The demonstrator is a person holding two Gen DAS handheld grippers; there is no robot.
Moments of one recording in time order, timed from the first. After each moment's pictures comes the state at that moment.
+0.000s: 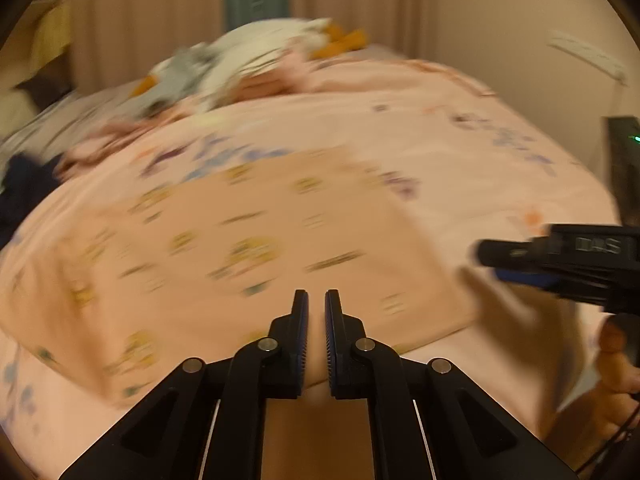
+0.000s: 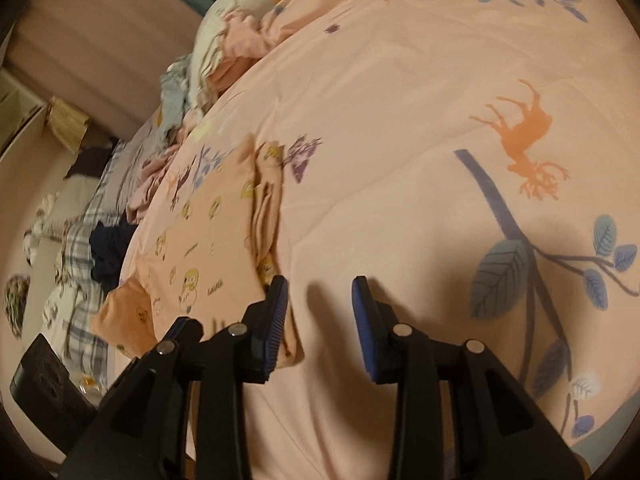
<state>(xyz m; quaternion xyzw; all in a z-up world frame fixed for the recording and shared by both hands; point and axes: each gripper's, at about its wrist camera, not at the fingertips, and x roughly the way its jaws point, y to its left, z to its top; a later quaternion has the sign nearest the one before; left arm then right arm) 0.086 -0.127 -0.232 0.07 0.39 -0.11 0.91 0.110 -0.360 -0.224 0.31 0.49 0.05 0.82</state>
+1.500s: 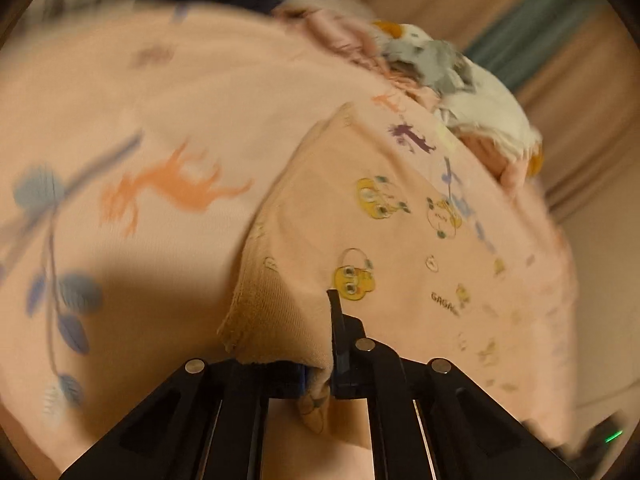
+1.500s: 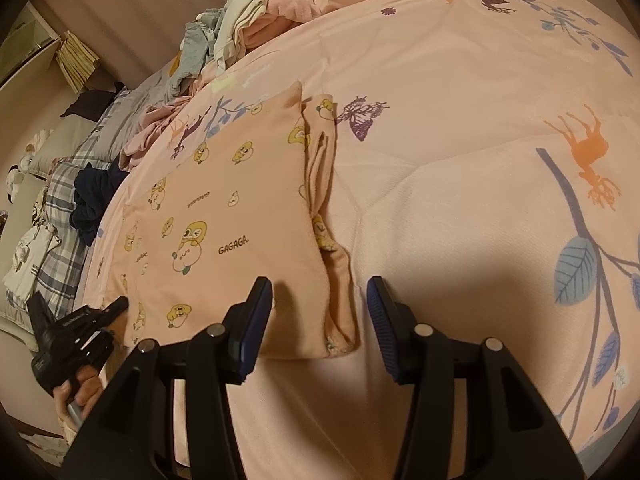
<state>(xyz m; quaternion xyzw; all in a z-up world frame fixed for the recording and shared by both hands) 0.120 0.067 -0.256 -0.26 0.41 0.06 0.87 0.125 -0.315 -0.236 0.24 0.51 0.06 0.82</state>
